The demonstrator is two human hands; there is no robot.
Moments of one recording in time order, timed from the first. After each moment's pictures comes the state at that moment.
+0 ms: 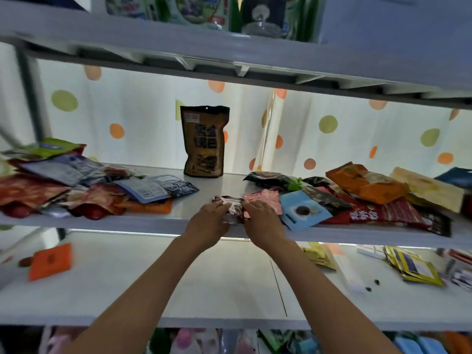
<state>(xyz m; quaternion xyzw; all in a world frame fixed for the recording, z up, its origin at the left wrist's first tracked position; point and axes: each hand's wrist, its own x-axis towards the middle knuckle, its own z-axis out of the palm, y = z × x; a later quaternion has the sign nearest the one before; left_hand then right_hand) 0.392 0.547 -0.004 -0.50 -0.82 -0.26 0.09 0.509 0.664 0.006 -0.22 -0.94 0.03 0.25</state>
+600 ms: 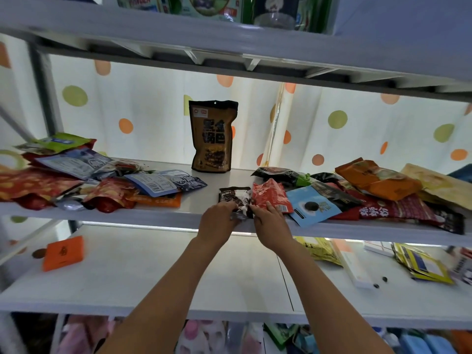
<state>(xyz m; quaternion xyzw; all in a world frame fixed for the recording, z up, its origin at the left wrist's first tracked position) 0.397 0.554 -0.022 -0.46 -0.80 -0.34 0.17 0.514 0.661 -0.012 -0.26 -0.94 0.12 0.20</state>
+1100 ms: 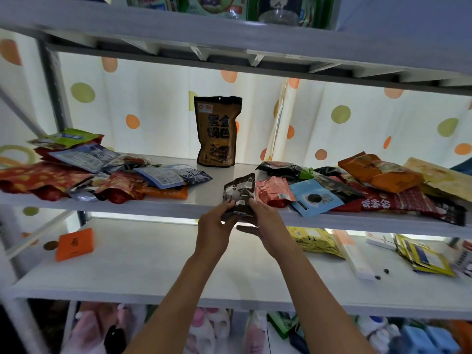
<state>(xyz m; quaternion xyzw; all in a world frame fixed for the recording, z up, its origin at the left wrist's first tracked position) 0.433 0.506 -0.036 -0.37 -0.69 -0.62 0.07 0.520 0.608 -0.003 -0.22 -0.63 0.70 0.26</state>
